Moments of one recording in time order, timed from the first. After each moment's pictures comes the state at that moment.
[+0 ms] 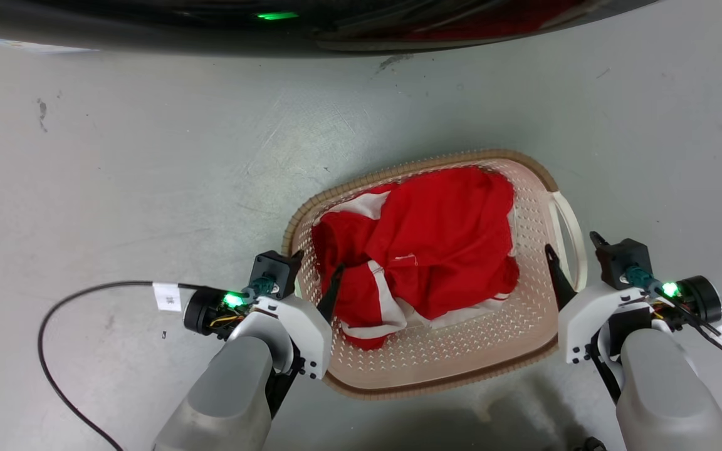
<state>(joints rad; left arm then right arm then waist) -0.63 0.05 -0.43 1.00 -0.26 -0.13 -0.27 -0.54 -0.05 -0.10 0.88 -0.28 0.13 -0.26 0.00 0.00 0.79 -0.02</state>
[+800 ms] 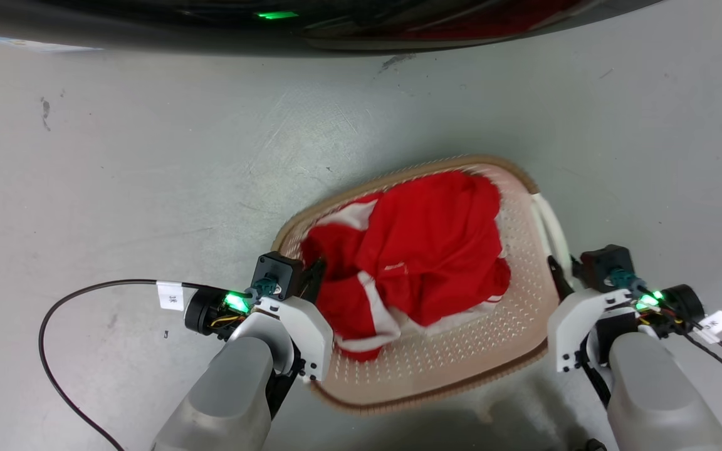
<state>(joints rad) -0.63 0.05 -0.47 1.01 -0.27 -0.13 -0.27 -0.60 -0.05 -0.07 1.05 -0.26 0.13 -0.26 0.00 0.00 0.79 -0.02</state>
